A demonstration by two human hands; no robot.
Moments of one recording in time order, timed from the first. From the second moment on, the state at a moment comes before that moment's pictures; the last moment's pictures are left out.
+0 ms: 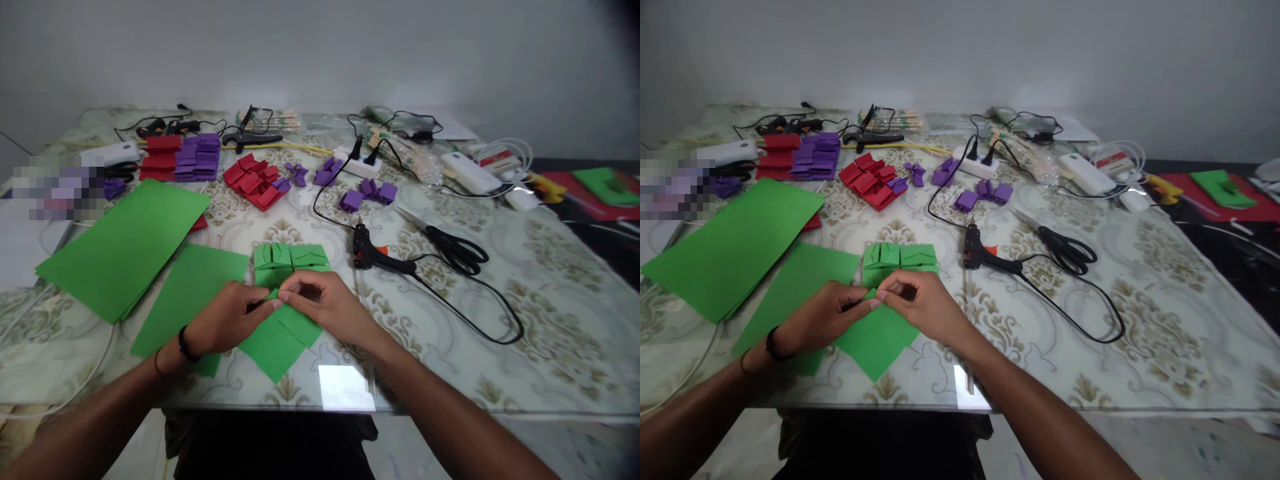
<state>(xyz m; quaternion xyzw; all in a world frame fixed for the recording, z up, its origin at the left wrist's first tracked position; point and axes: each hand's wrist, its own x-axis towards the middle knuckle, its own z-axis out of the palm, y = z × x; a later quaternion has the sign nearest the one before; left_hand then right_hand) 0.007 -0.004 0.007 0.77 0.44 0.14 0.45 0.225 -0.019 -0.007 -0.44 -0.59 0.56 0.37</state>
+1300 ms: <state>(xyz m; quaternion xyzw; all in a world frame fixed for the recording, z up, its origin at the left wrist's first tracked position) 0.003 -0.005 0.003 0.69 0.46 0.31 0.47 0.223 -0.017 -0.006 -0.43 -0.63 0.50 0.40</state>
